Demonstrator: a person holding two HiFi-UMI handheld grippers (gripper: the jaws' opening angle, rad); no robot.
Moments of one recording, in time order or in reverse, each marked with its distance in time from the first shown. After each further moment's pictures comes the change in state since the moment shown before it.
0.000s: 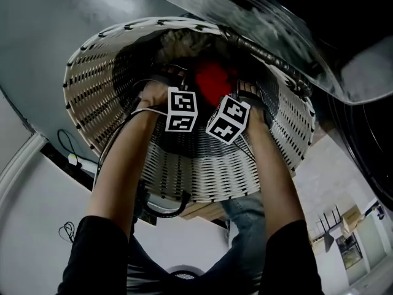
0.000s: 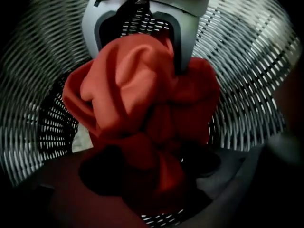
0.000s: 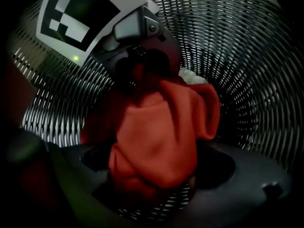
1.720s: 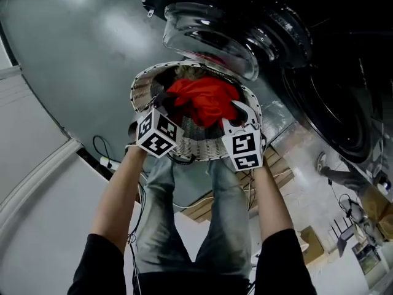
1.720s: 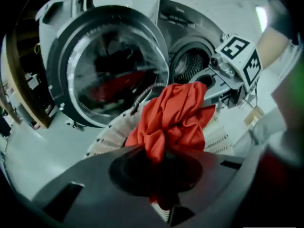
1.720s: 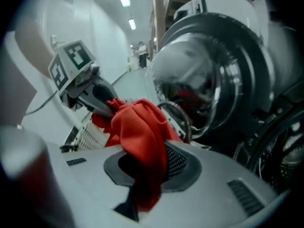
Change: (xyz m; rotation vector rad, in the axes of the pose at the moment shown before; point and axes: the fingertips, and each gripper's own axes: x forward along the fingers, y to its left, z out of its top) left arm -0.355 0.041 0.015 -0.768 -0.440 0.265; right arm -0.341 -0.034 0.050 0.626 -0.622 -0.300
